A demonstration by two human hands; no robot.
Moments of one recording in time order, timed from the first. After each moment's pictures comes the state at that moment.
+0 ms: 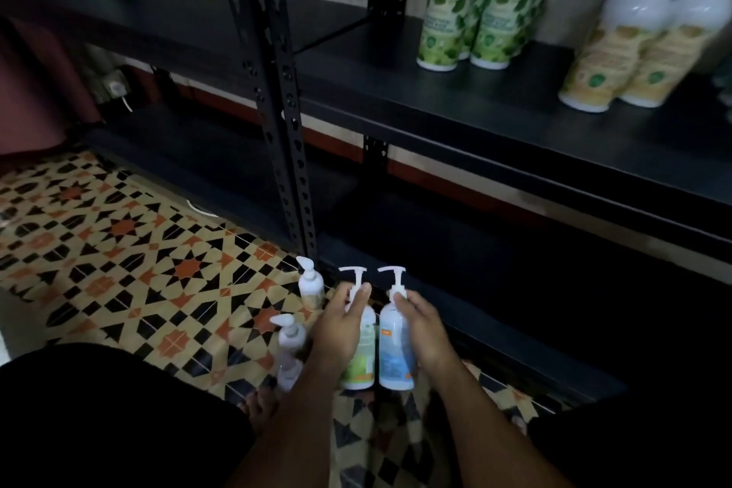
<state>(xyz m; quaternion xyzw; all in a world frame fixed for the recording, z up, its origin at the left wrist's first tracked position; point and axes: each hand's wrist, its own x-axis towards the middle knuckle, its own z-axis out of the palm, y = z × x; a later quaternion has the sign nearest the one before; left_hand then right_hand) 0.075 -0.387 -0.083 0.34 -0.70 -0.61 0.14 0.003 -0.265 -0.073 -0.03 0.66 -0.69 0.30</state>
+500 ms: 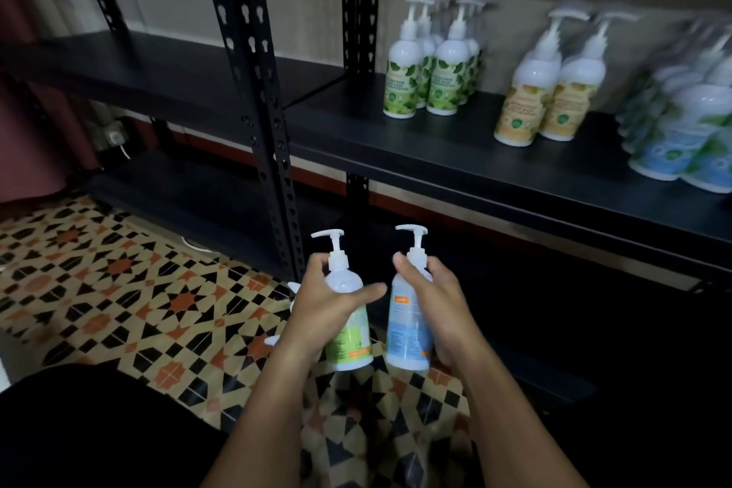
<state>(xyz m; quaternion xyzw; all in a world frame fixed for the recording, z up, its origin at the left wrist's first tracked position) 0.110 -0.374 0.066 0.28 -0.71 -0.64 0.13 0.027 -0.221 0.075 -0.10 0.69 -0.68 0.22</state>
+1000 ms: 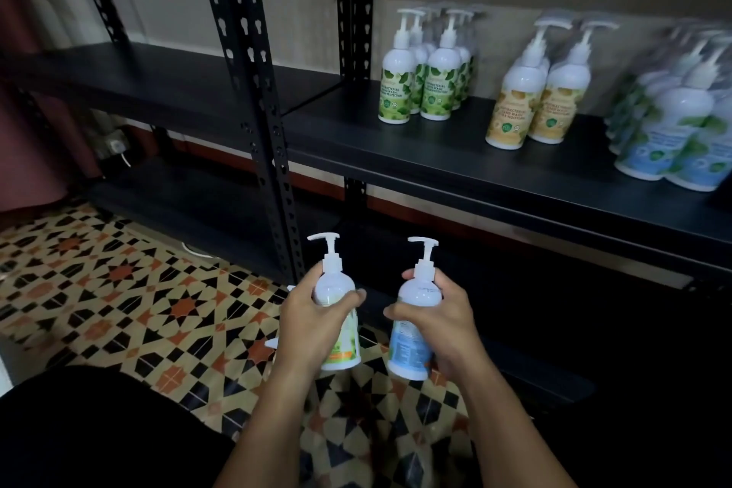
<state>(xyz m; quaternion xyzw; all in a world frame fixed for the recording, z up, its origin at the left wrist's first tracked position) 0.132 -0.361 0.062 0.25 -0.71 -0.61 0.22 0.039 -0.203 0.064 -0.10 0.71 -0.68 0.18</state>
